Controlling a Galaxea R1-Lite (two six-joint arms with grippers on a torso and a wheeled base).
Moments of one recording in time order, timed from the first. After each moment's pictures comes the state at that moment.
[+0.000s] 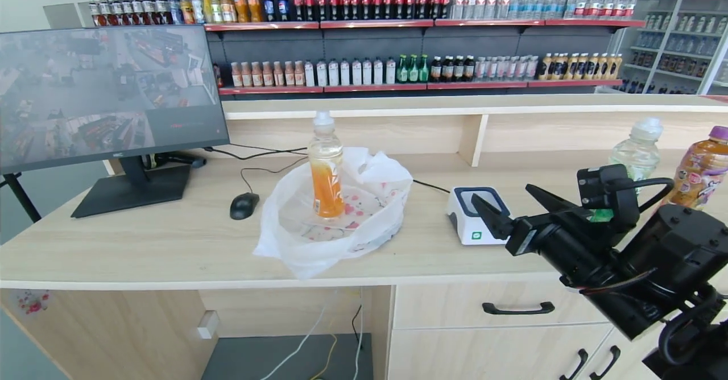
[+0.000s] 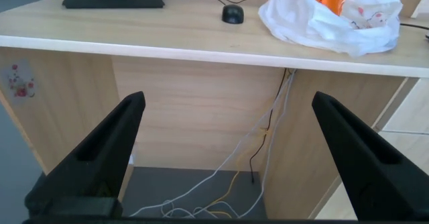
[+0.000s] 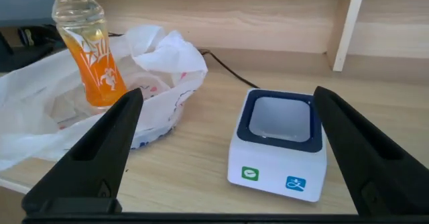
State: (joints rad) left arm 0.00 0.00 0.00 0.00 0.00 -0.01; right arm 0.44 1.80 -0.36 -1.57 -0.12 0.02
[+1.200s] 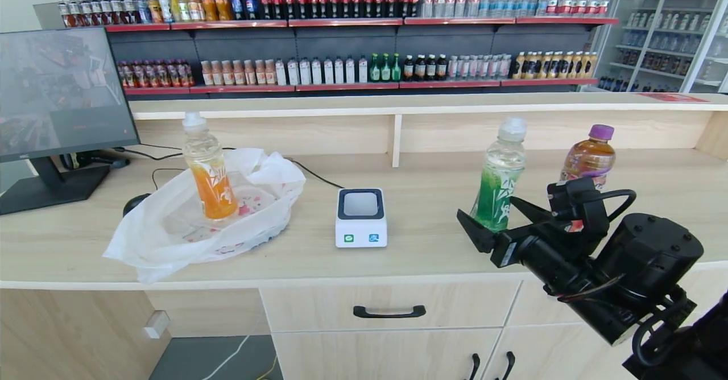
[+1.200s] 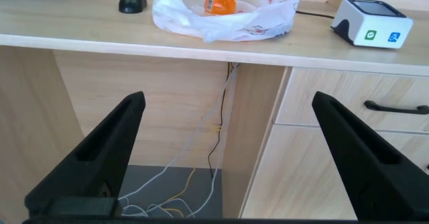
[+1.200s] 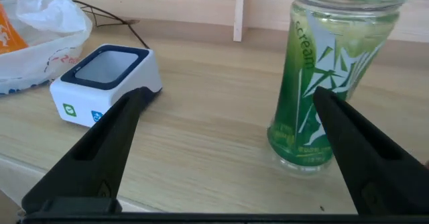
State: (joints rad) left arm 0.00 0.00 0.00 0.00 0.00 -0.01; right arm 0.46 1.87 -0.36 -1.57 -0.12 -0.01
